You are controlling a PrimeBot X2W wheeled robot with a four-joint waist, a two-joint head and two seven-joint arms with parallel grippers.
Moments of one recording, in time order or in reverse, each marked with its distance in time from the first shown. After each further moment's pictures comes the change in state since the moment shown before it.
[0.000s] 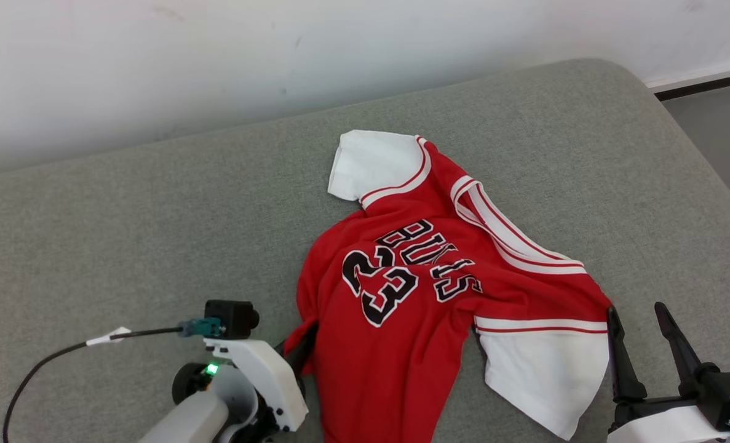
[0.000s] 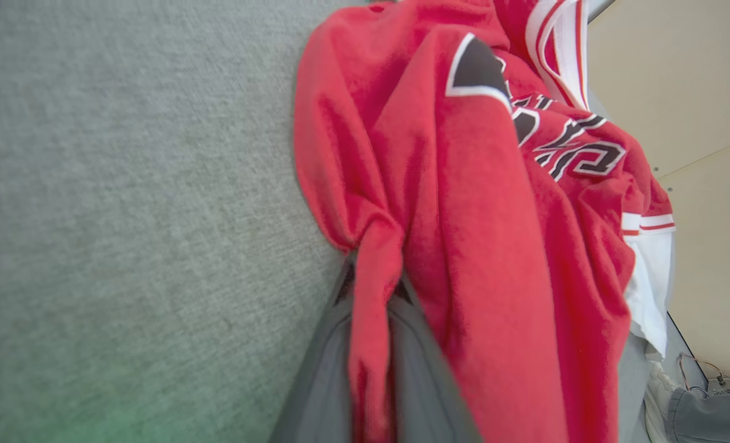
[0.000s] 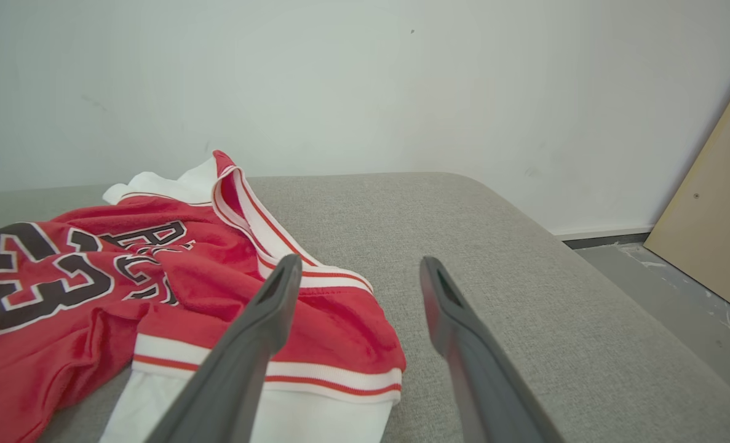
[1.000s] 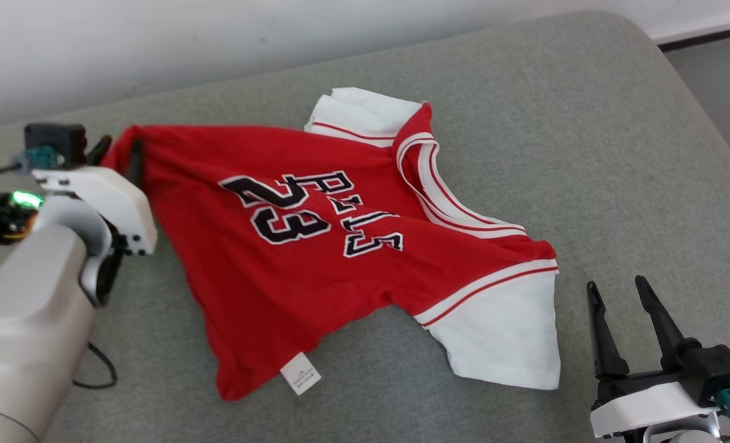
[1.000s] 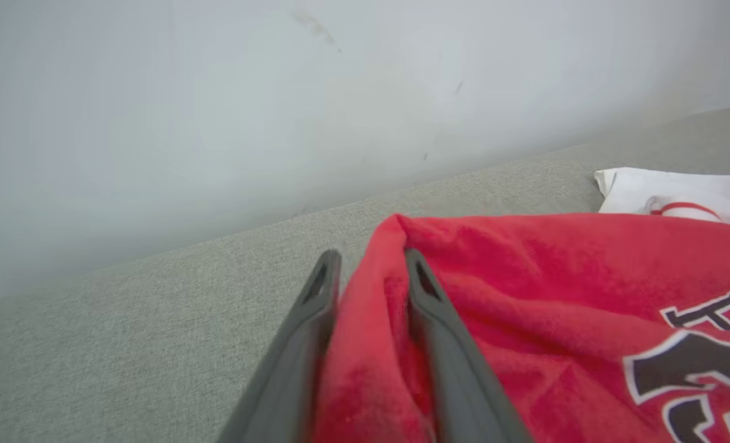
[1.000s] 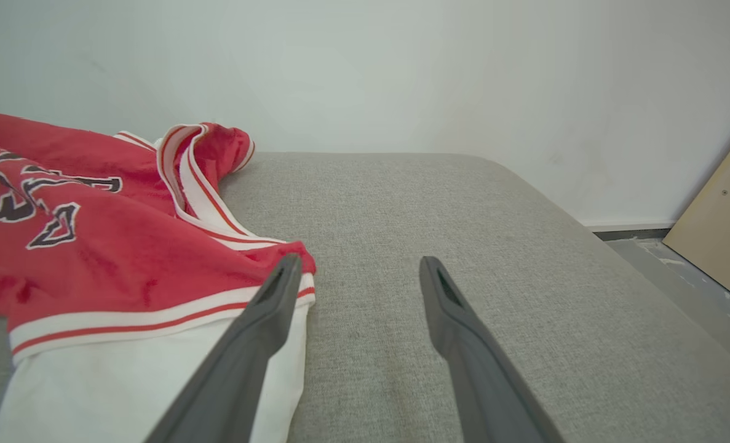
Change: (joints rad) left arm -0.484 0.166 0.046 0.384 0.228 0.132 -0.144; right arm -0.066 0.014 0.043 0.006 -0.009 0.000 0.000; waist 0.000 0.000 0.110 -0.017
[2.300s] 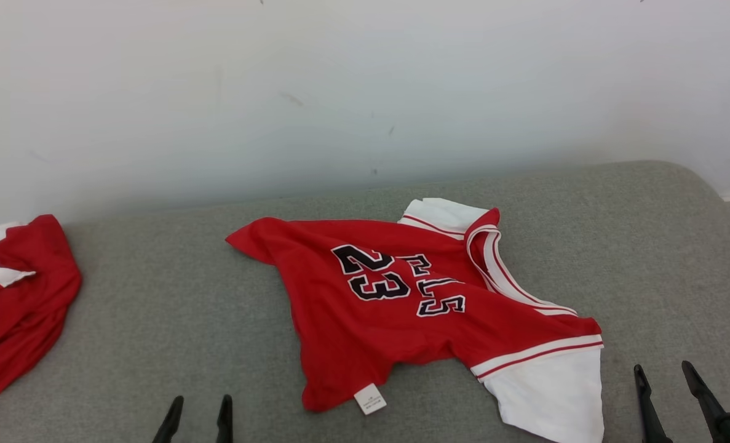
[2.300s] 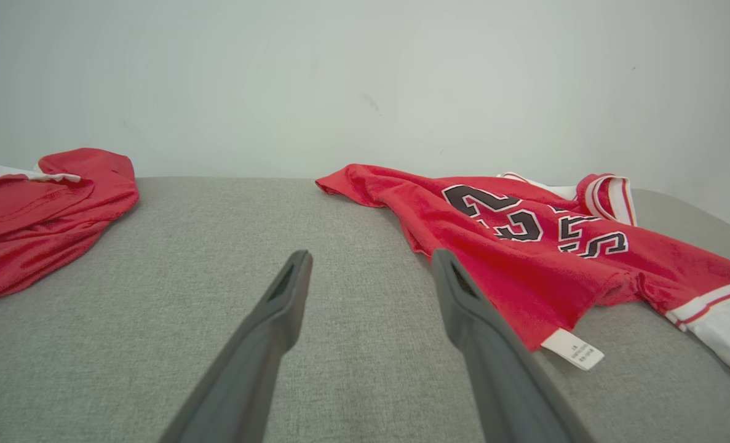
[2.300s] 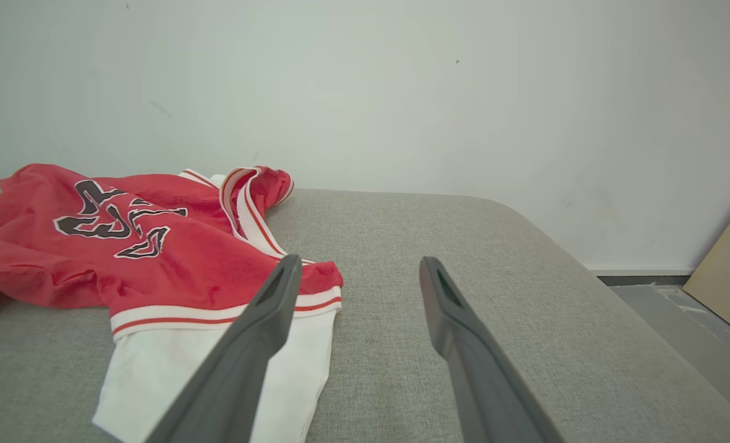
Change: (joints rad) left arm 1.120 -0.275 0.546 -0.848 0.435 0.037 -0.144; right arm 0.174 -0.075 -0.079 0.050 -0.021 0.000 0.000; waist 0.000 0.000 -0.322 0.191
